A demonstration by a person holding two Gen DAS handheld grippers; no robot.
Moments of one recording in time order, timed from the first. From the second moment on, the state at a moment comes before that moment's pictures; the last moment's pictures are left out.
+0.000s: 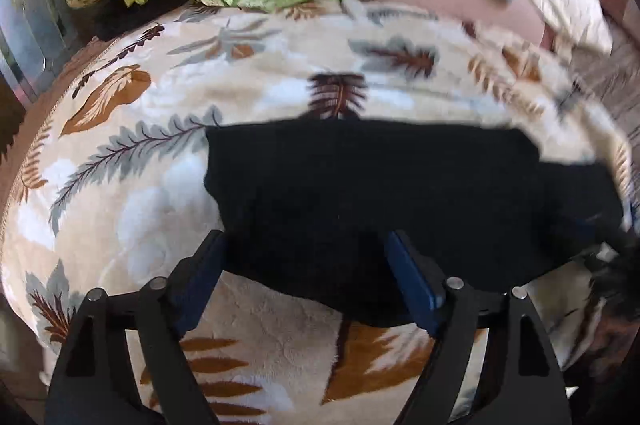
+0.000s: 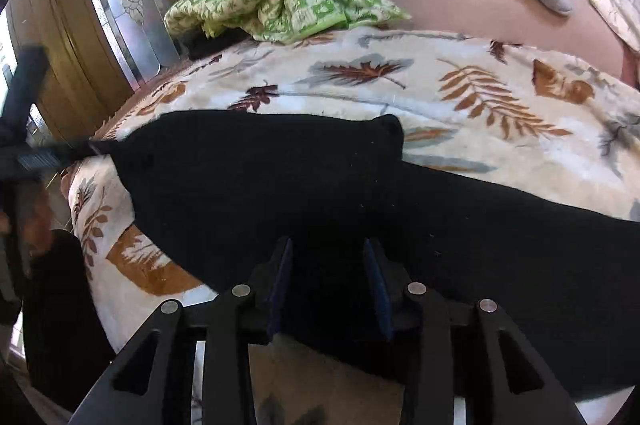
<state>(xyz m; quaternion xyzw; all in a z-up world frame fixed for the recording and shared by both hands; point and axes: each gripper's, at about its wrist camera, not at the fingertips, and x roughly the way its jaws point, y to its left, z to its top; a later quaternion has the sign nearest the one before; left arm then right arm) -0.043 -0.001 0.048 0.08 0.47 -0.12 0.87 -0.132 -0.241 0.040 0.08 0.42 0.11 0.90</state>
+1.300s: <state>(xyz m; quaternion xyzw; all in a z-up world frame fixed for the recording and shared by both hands) -0.060 -0.045 0.078 0.04 0.42 -0.16 0.89 -0.223 -0.460 0.085 0.14 0.39 -0.18 0.89</state>
